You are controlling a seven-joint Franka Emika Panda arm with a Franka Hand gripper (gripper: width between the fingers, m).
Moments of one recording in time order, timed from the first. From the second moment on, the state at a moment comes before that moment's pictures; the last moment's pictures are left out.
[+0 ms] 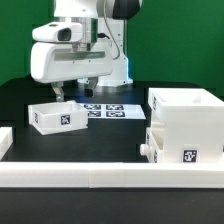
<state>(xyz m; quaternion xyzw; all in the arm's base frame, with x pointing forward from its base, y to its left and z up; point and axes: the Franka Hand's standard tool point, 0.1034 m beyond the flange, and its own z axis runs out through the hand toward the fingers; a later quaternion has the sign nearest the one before) 0.399 -0.090 0.057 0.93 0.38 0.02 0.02</state>
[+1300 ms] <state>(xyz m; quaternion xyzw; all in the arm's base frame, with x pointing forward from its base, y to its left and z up) 0.357 -0.098 0.005 0.93 0.37 0.01 0.01</state>
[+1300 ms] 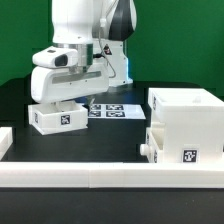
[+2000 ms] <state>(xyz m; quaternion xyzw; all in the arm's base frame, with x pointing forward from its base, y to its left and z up) 0.357 -0.100 0.005 0.93 0.37 0.01 0.01</state>
